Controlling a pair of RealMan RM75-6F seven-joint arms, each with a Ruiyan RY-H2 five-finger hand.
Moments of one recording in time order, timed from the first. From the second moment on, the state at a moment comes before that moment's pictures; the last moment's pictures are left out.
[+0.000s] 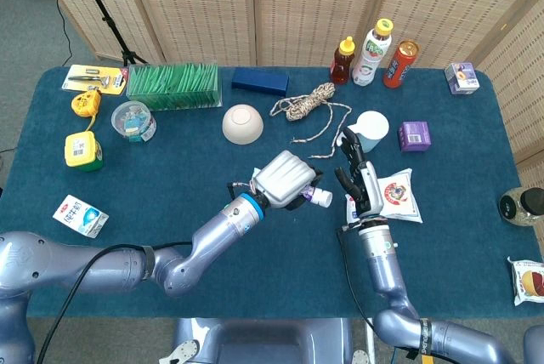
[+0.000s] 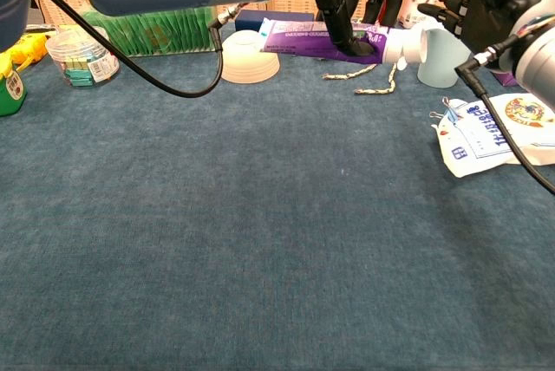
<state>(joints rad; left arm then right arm) -1.35 -1.54 -0.26 -1.60 0.73 0.86 0.56 0.53 -1.68 0.43 -1.58 -1.16 1.17 0.78</state>
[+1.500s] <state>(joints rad) -1.41 -1.67 -0.30 -1.54 0.59 0.98 0.68 0.52 -1.77 0.51 -1.60 -1.12 1.16 0.86</state>
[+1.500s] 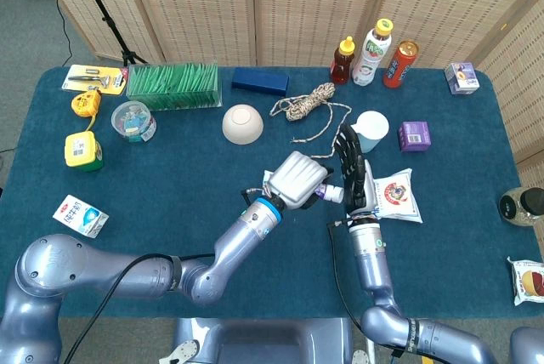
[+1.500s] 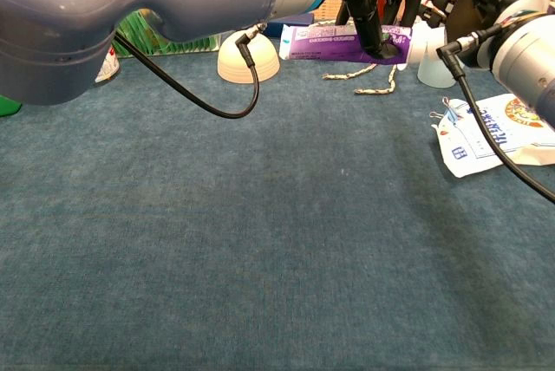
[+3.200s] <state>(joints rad) -1.43 -1.72 -0.34 -1.52 0.56 1.01 0.72 0.50 -1.80 0.53 -1.59 -1.12 1.14 0.91</state>
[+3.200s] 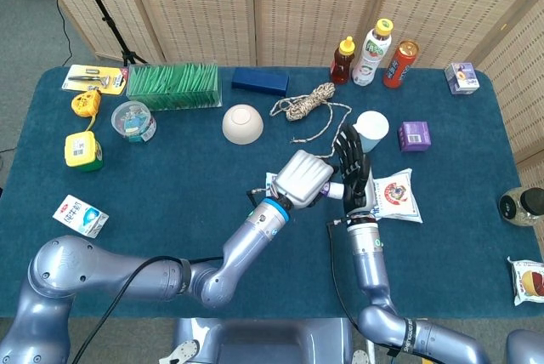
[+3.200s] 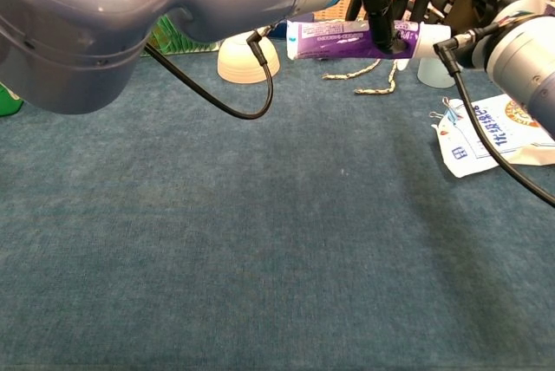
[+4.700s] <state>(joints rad) -1.29 -1.60 -0.14 -1.68 0.56 0.97 0.75 0.43 -1.47 0.42 -1.60 -1.23 1.07 0.74</state>
